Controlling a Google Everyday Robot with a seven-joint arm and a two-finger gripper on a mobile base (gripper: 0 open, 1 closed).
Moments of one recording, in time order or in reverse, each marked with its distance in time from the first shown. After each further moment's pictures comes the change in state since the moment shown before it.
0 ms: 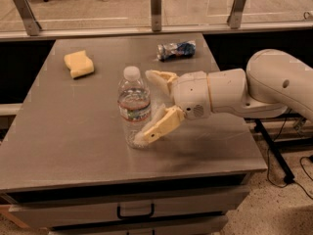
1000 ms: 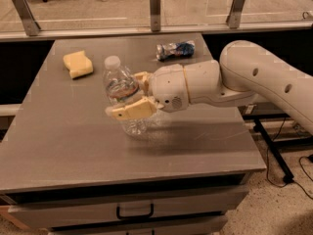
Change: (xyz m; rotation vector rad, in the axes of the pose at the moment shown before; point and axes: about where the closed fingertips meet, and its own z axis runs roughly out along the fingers) arm -0.022 0.002 0.042 -0.114 -0.055 -0.029
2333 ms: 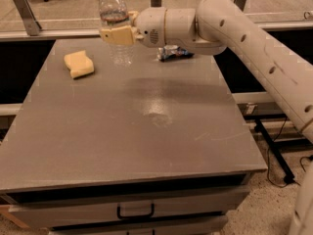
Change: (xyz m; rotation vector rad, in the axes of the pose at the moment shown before) arm -0.065 -0.192 0.009 0.226 -0.125 0.014
